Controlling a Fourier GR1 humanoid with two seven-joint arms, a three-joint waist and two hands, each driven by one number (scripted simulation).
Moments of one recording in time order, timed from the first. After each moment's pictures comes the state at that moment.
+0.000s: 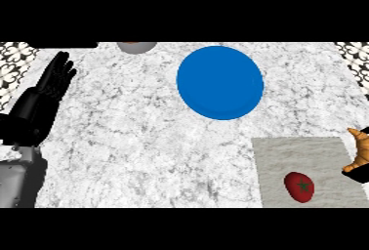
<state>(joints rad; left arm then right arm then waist) -0.27 0.29 0.09 -1.60 0.07 -0.07 0.12 -0.15 -0.57 -0.19 -1.03 0.98 0.00 0.10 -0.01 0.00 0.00</state>
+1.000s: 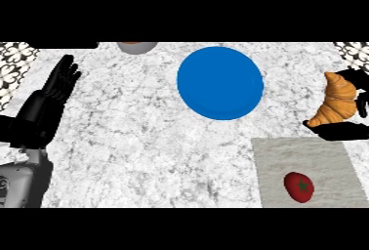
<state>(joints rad) -0.26 0.26 0.08 -1.61 0.03 -0.06 0.11 -0.26 -0.40 -0.19 -1.62 0.69 0.11 0.15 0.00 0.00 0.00</state>
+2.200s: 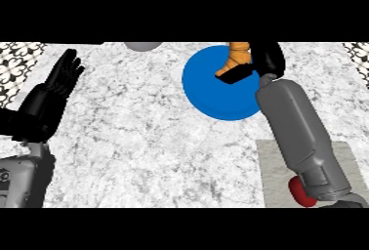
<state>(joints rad) -0.30 0.25 0.10 -1.59 0.03 -0.10 0.12 -0.92 -0.11 -0.09 -0.81 0.84 -0.16 0.22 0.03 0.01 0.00</state>
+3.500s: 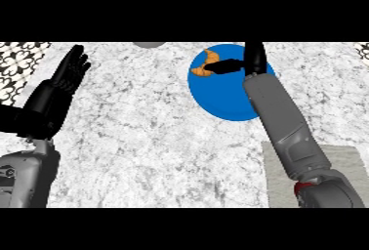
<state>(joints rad) -0.33 0.23 0.08 -1.60 0.01 -0.11 0.12 -1.13 -0.05 -0.45 -0.34 0.57 -0.45 -0.16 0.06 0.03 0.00</state>
